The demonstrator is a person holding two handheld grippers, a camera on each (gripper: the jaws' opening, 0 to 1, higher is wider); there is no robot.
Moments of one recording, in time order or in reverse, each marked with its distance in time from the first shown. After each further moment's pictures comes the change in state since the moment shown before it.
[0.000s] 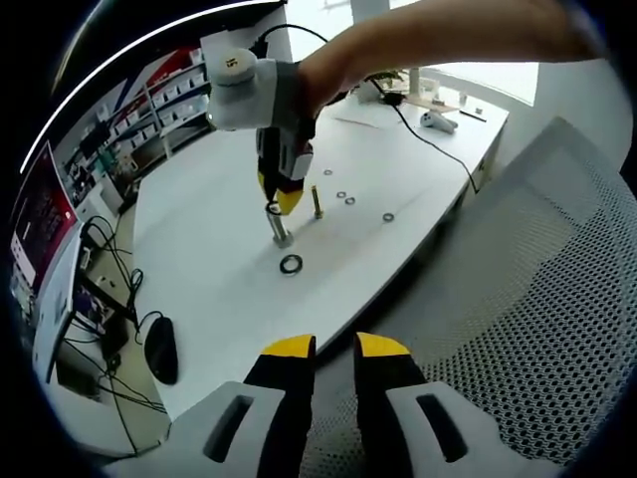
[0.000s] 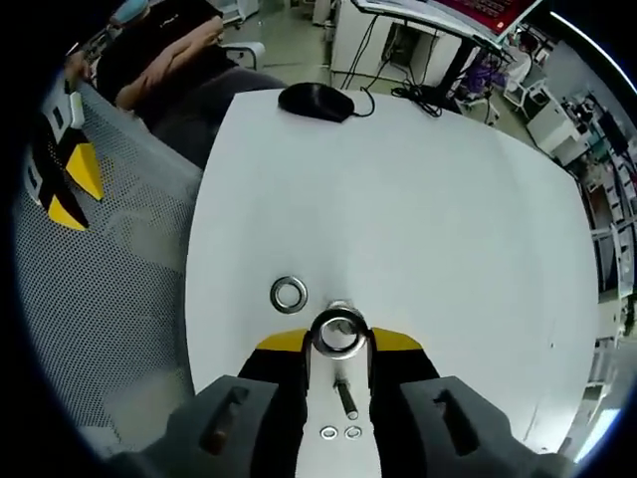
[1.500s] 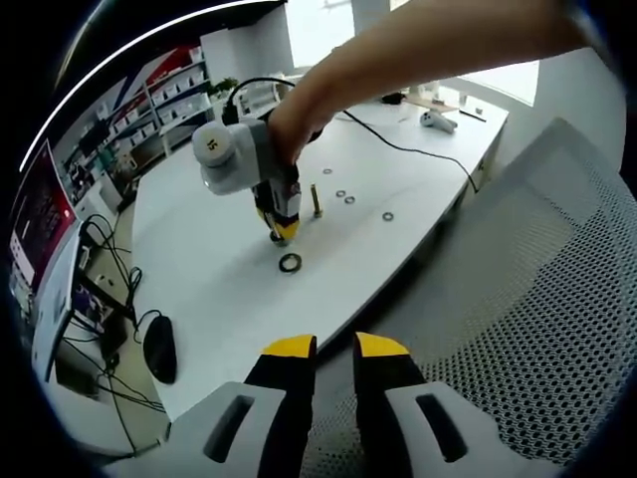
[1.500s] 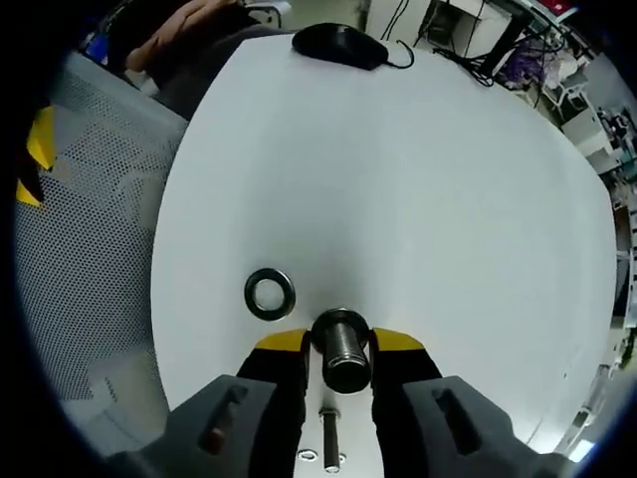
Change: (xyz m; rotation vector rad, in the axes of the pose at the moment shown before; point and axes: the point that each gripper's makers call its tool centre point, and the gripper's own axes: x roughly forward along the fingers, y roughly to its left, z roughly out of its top) left arm 0.001 0.000 -0.002 -0.006 0.006 -0.005; right arm 0.057 0.002 -0.012 -0.072 0.127 0.082
